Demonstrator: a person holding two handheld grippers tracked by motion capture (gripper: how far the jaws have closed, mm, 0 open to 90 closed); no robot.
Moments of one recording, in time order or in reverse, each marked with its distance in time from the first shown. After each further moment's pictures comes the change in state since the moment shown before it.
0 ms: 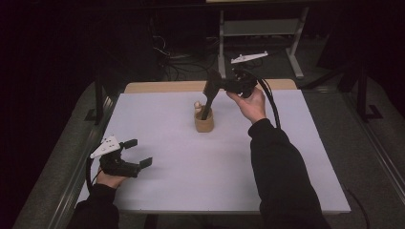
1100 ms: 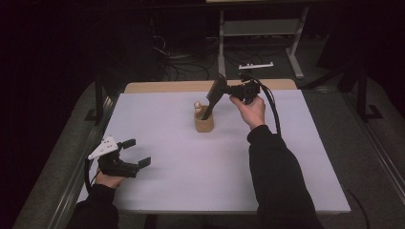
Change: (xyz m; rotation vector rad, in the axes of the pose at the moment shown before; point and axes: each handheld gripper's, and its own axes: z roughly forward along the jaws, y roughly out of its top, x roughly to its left) left arm 0.001 -0.002 -0.003 -0.015 0.011 0.005; right arm -0.025 -0.031 0.008 -0.029 -0.005 0.204
